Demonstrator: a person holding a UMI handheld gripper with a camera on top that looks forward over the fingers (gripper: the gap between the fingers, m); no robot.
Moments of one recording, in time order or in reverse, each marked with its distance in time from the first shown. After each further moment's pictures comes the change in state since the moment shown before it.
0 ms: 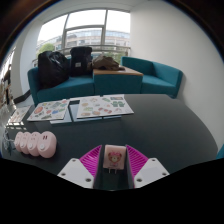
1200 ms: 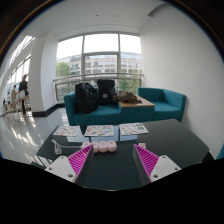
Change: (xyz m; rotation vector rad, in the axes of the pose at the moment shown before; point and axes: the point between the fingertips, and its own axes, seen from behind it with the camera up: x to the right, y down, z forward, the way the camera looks) arm -0.124 -0.041 -0.312 0.260 -0.161 -0.011
